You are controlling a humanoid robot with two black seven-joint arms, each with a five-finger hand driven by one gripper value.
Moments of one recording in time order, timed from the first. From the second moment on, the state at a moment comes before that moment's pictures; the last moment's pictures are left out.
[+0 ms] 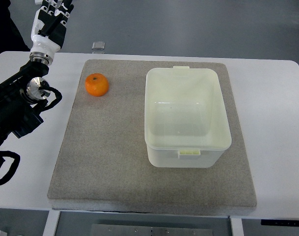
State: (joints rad) left arm -1.04 0.16 -0.52 -0.22 -0.22 -0.44 -0.59; right arm 0.02 0.00 -0.07 0.17 0.02 -0.09 0.17
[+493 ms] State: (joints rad) left arm -1.04 0.16 -0.52 -0.22 -0.22 -0.44 -0.59; right arm 0.02 0.00 -0.07 0.17 0.02 -0.09 0.17
